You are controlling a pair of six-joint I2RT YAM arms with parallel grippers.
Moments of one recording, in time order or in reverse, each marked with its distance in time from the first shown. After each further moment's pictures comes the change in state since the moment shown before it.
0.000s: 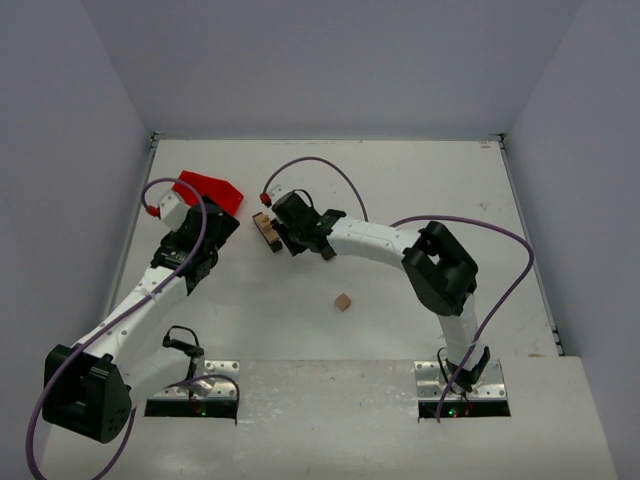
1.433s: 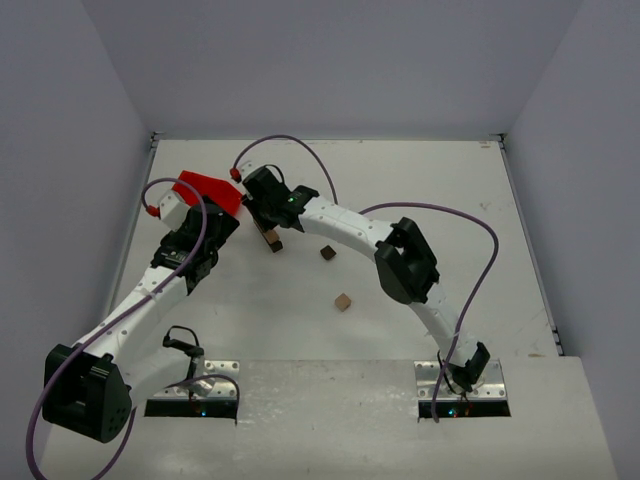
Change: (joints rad) left arm 0.000 0.001 0.000 0.001 -0.004 0.000; right arm 0.007 0.292 0.559 -0.179 -0.021 -0.025
